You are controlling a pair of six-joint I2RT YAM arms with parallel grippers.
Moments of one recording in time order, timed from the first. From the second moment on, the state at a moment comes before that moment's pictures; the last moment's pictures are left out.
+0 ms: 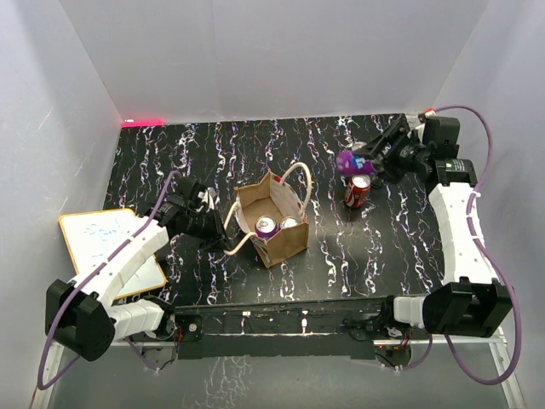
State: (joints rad) left arm -0.46 1.17 0.92 -0.89 0.39 -0.73; right arm -0.08 1.28 1.35 -0.63 -0.60 0.76
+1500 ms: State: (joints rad) left arm -0.46 1.39 1.08 -0.97 0.38 -0.55; right arm -0.17 1.71 1.28 -0.69 0.12 0.68
